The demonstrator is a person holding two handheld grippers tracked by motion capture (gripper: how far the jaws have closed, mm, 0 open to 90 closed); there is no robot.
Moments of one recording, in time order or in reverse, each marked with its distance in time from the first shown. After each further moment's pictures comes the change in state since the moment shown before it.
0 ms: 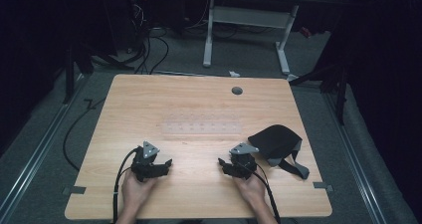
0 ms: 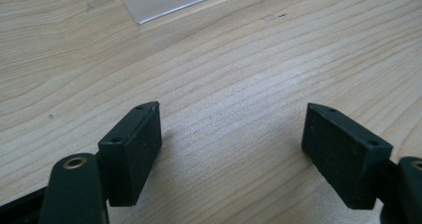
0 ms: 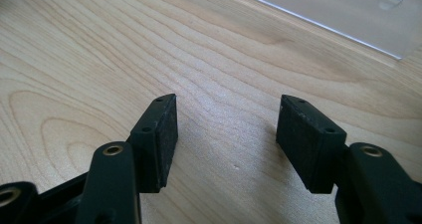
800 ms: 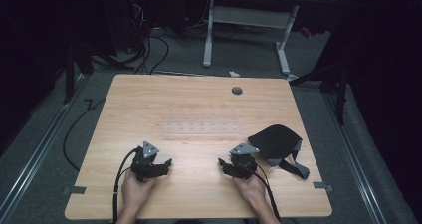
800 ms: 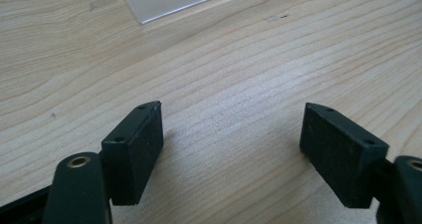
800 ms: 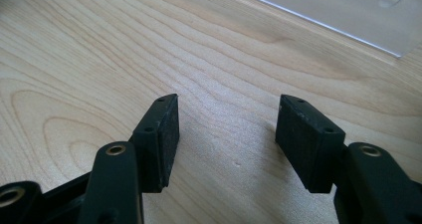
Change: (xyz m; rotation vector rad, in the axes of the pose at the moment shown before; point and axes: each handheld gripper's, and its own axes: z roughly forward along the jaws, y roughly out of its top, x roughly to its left) left arm 0.000 0.000 0.000 -0.004 0.005 -0.006; right arm 0.001 -0.001 -0.001 -0.003 -0.002 0.008
